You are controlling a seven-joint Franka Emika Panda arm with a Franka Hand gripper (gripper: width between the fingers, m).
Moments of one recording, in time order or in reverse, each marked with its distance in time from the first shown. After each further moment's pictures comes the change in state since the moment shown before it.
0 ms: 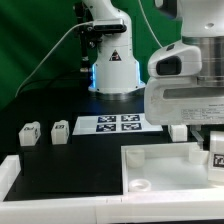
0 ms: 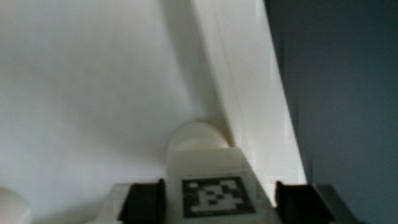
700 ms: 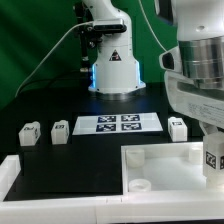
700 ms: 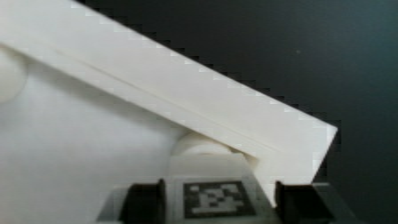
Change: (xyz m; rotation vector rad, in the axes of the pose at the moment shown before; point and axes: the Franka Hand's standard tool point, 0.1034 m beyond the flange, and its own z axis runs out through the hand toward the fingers) arm 0.005 -0.007 0.003 0.114 0.011 0.854
